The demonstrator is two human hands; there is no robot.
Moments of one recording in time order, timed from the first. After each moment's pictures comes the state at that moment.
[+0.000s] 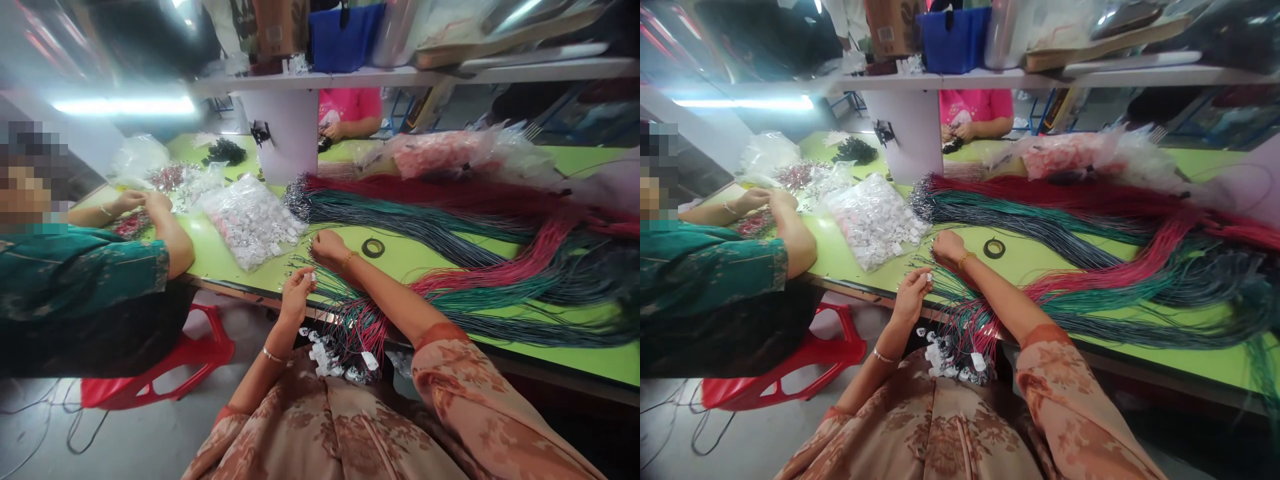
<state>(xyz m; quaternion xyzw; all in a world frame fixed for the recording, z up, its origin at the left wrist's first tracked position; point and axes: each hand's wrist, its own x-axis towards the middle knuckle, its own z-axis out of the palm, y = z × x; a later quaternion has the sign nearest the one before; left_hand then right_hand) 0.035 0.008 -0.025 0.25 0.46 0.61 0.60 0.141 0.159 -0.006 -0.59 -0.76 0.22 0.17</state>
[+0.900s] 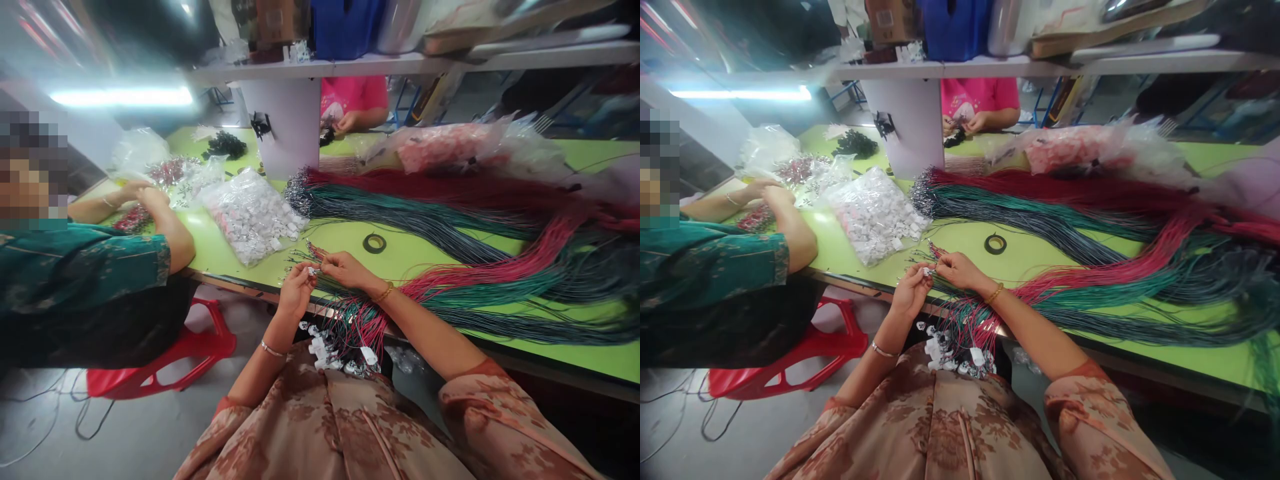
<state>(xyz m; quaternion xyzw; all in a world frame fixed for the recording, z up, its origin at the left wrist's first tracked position) 0.032 0.010 -0.023 0.17 0.37 0.62 0.68 0.187 0.068 0.006 -0.37 -0.77 0.44 0.27</state>
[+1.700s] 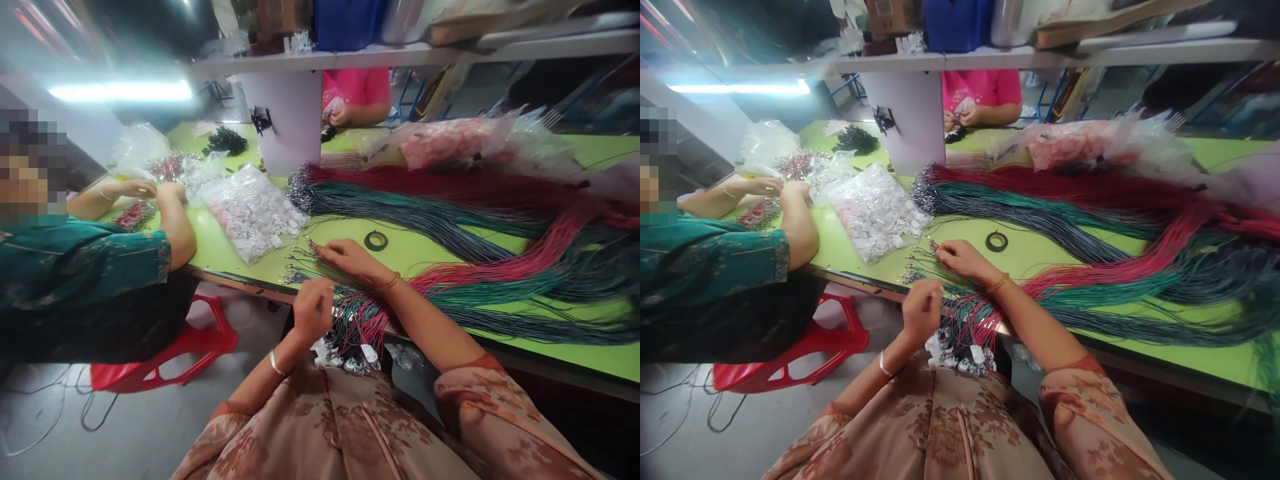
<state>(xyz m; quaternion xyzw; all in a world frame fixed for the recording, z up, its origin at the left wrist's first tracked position) 0.055 -0.043 -0.008 0.50 0.46 0.61 0.41 0.191 0.076 0.025 -0.37 -0.80 0.40 0.26</state>
